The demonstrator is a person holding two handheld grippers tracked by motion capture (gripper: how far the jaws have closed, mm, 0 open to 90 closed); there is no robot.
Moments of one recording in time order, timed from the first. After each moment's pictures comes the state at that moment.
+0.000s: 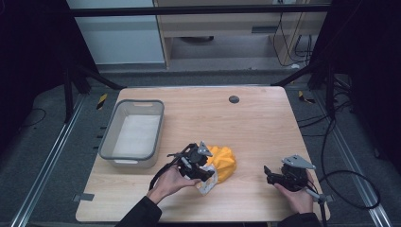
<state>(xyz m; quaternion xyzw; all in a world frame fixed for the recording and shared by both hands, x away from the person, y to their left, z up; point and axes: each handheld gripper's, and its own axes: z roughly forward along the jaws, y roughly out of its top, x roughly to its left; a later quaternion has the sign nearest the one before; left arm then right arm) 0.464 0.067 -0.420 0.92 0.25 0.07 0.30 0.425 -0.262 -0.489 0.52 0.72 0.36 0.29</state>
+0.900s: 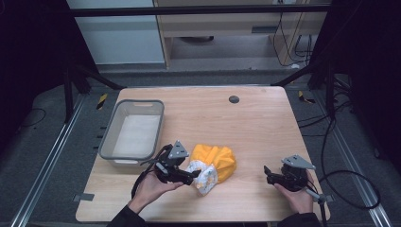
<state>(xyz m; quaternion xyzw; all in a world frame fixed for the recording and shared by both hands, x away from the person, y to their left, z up) 0.442 0.125 -0.406 0.87 0.28 0.12 0.37 0.425 -0.262 -0.490 0.52 0.72 0.36 0.29</state>
